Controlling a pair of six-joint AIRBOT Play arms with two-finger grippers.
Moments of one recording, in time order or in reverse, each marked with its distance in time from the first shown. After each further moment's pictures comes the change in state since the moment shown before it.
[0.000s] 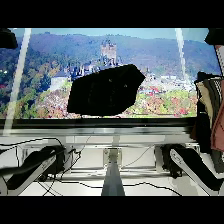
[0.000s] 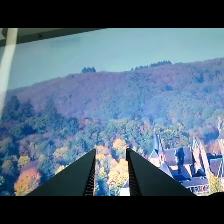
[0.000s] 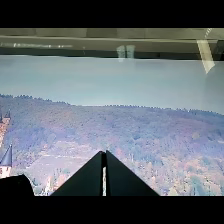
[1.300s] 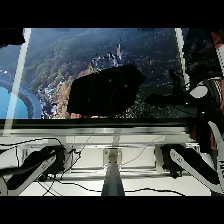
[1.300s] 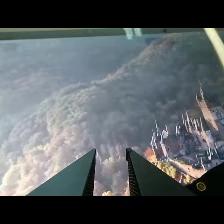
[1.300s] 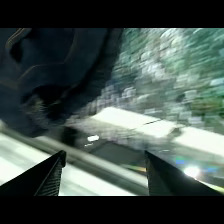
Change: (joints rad) left arm 0.000 0.000 0.000 -0.275 0.000 0.000; right arm 0.045 -0.106 -0.703 0.680 0.282 -0.234
